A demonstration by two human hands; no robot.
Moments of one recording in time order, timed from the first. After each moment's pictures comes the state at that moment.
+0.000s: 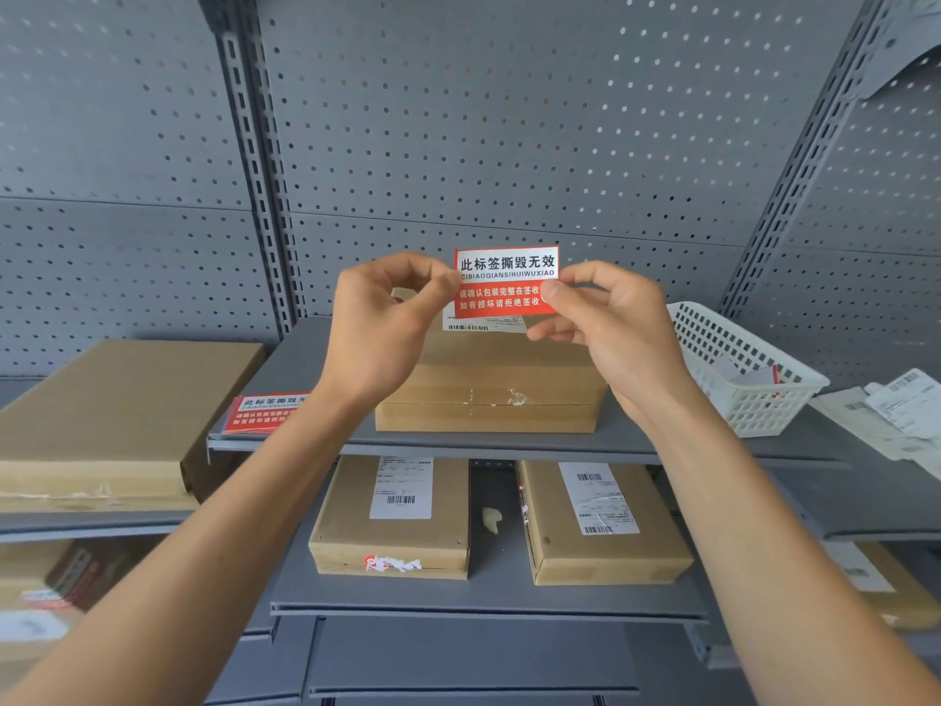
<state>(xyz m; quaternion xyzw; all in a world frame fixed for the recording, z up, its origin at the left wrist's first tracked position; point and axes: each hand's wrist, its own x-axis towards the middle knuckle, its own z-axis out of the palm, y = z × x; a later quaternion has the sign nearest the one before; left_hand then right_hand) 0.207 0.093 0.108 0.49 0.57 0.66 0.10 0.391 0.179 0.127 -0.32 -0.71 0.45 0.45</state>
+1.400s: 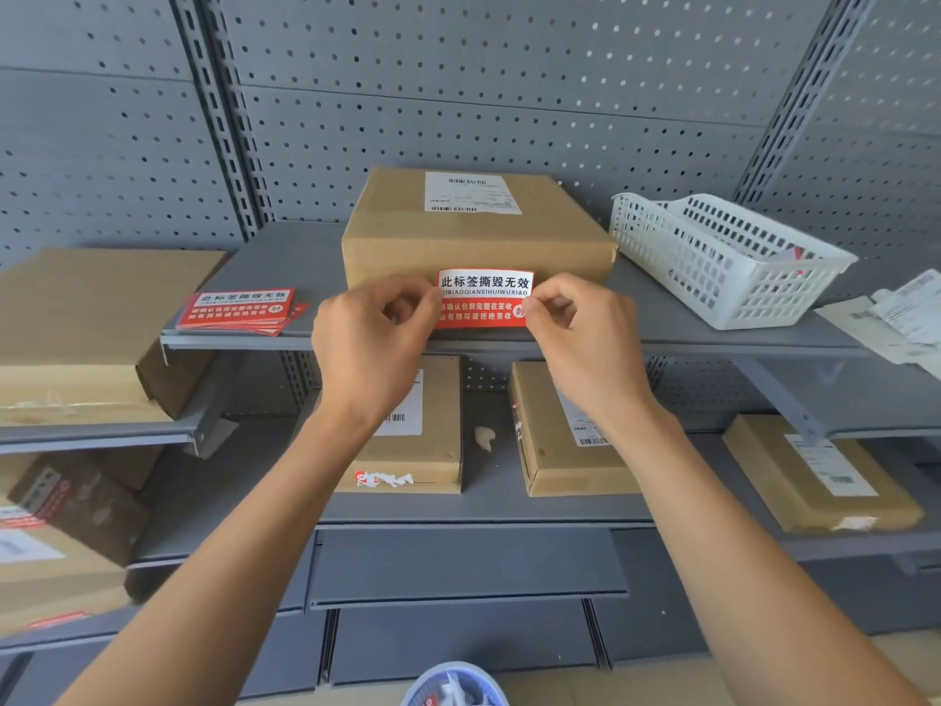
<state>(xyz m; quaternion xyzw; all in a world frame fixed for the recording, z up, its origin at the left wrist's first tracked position) 0.226 0.081 -0.015 0.48 0.66 0.58 -0.05 0.401 0.173 -0.001 -0.38 -0.79 0.18 0.44</state>
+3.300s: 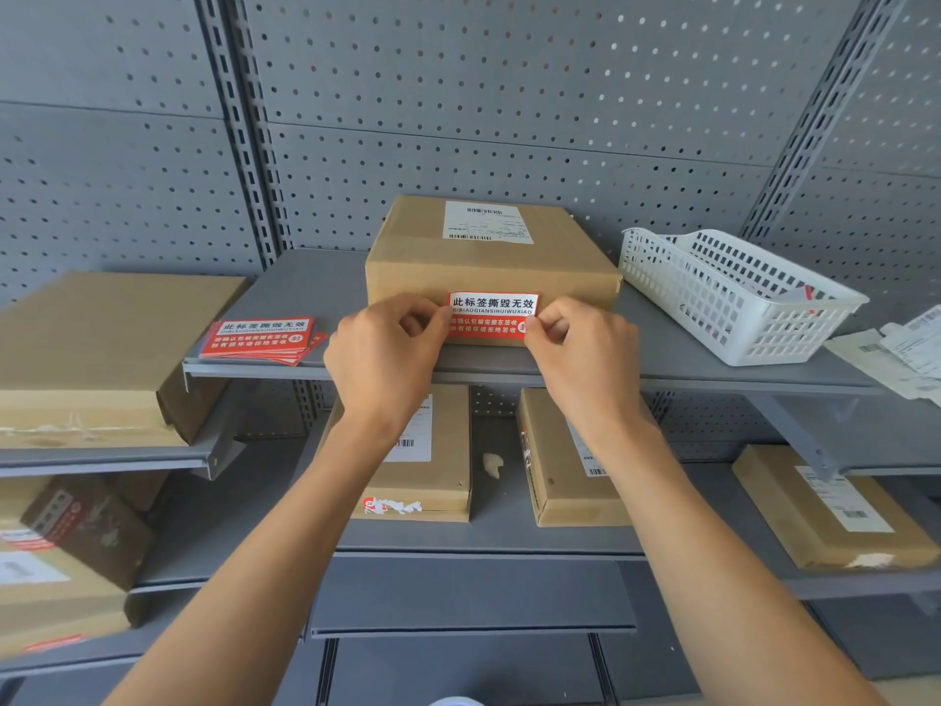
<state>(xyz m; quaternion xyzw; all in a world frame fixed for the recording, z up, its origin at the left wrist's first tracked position) 0.217 0.100 -0.011 0.43 0.72 0.53 -0.12 0.376 0.183 0.002 -0.45 -0.79 0.06 0.41</state>
